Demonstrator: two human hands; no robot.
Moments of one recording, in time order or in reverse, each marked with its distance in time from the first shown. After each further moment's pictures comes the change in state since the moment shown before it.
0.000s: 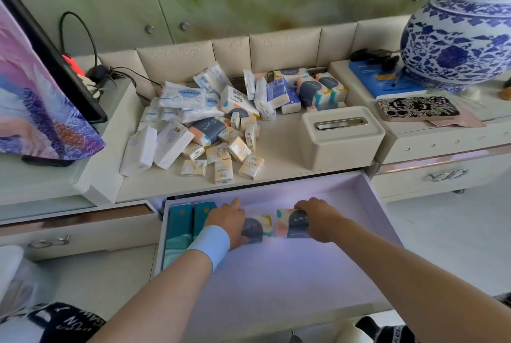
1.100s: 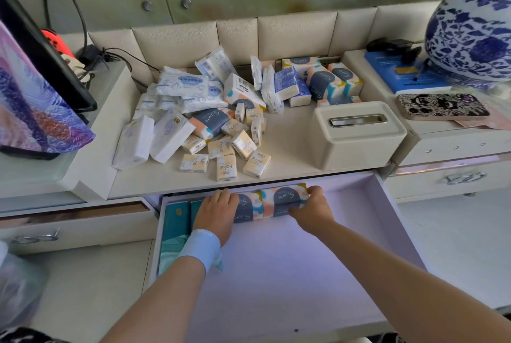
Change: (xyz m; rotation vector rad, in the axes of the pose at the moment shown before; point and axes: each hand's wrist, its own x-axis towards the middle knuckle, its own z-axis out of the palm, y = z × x) left_hand 0.024 -0.029 0.037 -0.089 0.443 -0.065; right_hand 0.047 -0.031 0.023 0.828 0.228 0.377
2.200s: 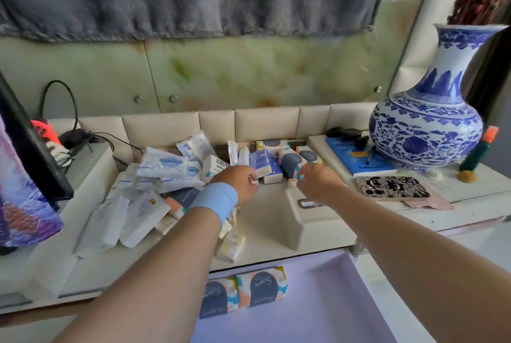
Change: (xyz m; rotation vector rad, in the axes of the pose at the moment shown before) left_hand 0.164 0.023 -0.208 -0.544 -0.052 -0.088; right_hand 0.033 -0.175 -0.182 -0.706 0.241 -0.384
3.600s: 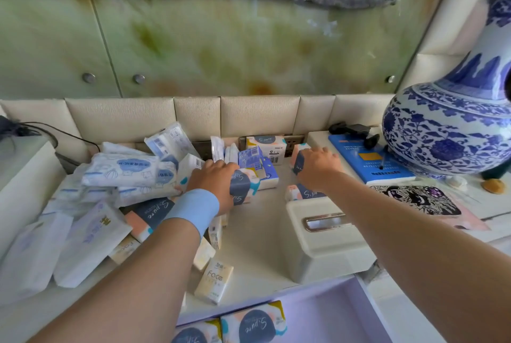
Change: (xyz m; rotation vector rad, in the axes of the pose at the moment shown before) left_hand 0.095 -0.044 0.036 0.351 0.049 0.085; right_hand 0.130 0.026 0.036 -0.261 0.093 0.051
